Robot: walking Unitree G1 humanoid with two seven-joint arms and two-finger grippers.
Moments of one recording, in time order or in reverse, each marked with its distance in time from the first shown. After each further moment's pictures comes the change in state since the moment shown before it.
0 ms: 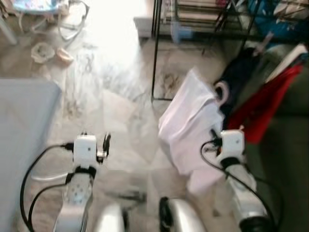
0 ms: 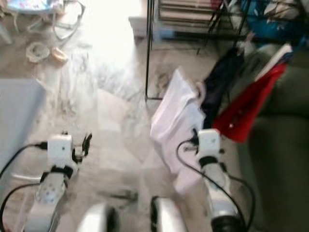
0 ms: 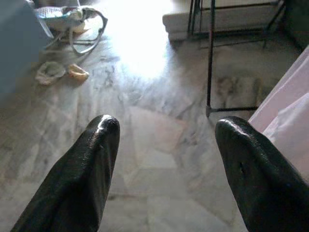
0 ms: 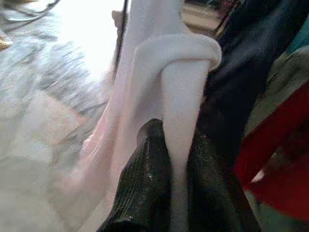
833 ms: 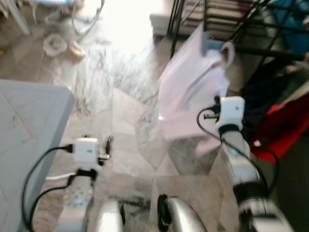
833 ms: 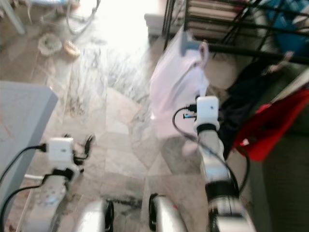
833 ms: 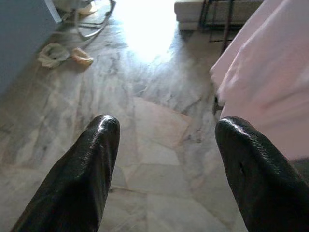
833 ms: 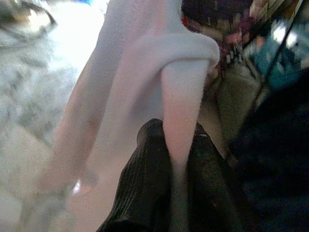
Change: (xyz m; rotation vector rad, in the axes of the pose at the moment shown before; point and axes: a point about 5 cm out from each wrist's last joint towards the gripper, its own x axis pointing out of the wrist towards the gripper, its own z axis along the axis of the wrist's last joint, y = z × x) left arm -0.007 -0.011 -0.003 -0.041 0.028 -0.040; right arm 0.065 0.001 0.056 -0.060 -0.050 -0.083
